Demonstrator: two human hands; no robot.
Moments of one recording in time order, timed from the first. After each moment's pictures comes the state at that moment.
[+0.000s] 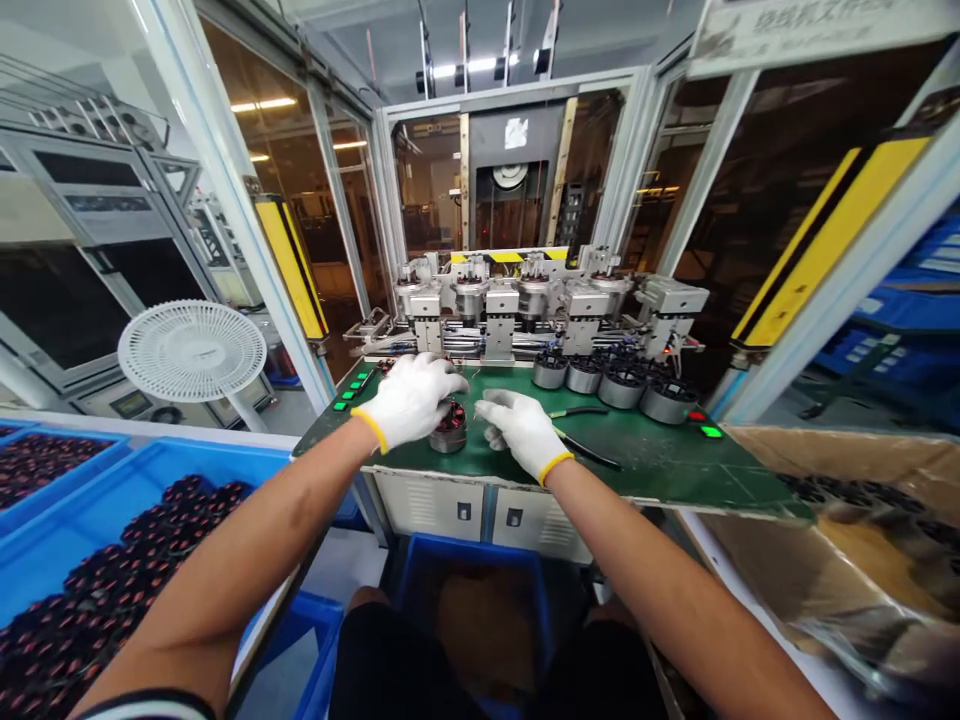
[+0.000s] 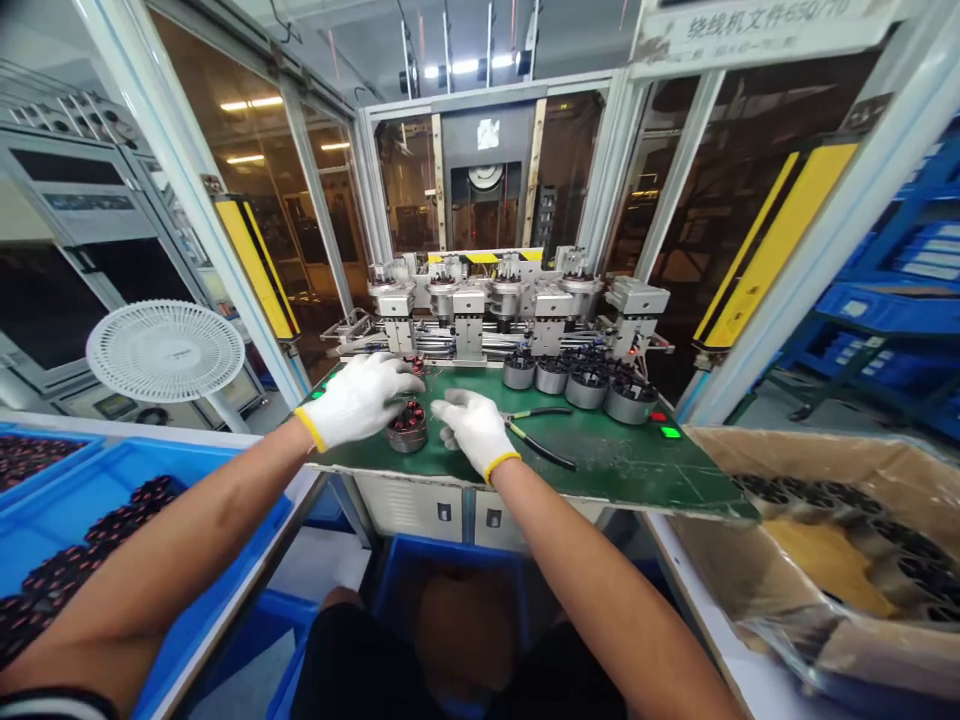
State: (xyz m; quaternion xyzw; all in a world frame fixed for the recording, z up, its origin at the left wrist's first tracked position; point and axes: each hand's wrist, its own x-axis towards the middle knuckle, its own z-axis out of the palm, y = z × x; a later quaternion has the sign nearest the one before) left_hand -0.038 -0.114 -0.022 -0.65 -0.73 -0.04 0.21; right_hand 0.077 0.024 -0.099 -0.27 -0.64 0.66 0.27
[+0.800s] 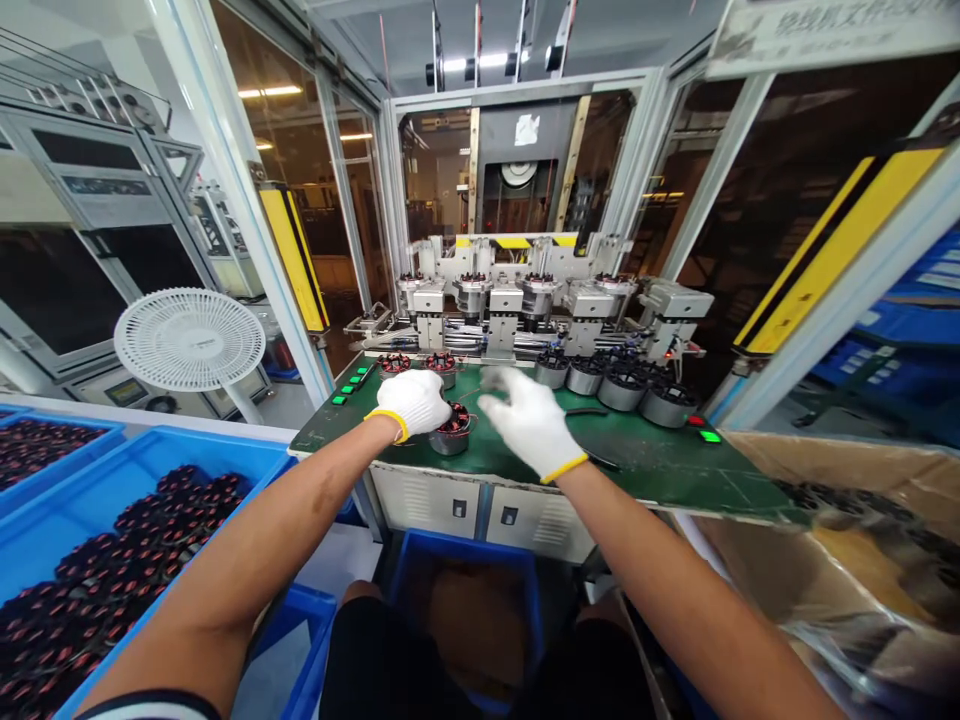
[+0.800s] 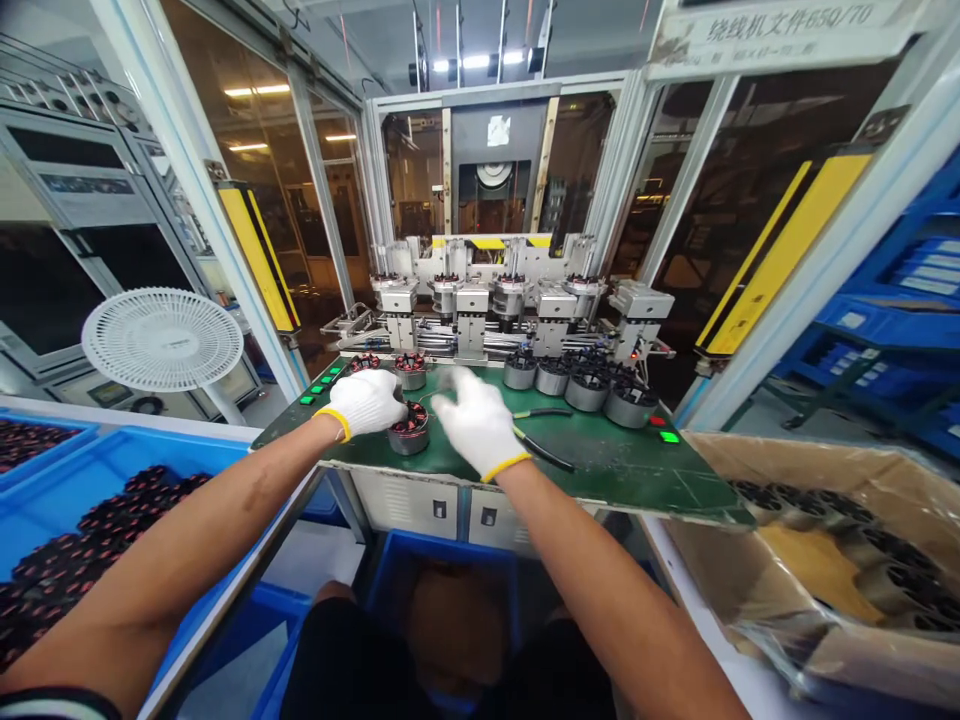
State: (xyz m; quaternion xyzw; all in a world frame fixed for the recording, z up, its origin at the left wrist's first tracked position) left_hand -0.044 -0.092 -0.041 -0.43 -0.90 -0.05 0.06; right_hand 0.093 0.026 -0.071 -0.26 -0.88 0.25 0.32
